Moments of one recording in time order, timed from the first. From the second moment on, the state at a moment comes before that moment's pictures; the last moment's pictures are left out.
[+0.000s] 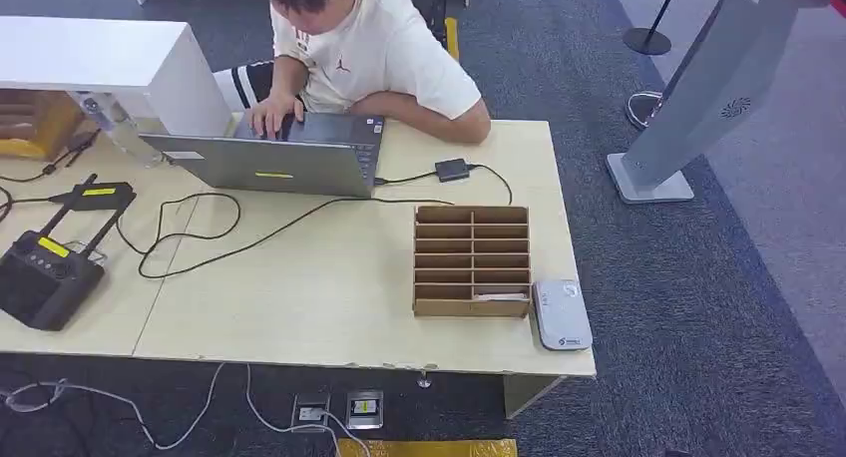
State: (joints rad) left arm -0.17 0.14 -1.07 -0.21 0.70 0.60 -0.23; right arm -0.15 -0.25 -0.22 -0.20 0.41 -0.07 0.20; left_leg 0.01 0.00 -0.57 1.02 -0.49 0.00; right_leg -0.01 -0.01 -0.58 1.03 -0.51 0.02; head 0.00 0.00
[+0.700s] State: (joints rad) left arm -0.17 0.14 -1.07 -0.21 0.69 0.60 -0.23; right arm -0.15 -0.25 -0.22 -0.20 0.40 -0.07 0.21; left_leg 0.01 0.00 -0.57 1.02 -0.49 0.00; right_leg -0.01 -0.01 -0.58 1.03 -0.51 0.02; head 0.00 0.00
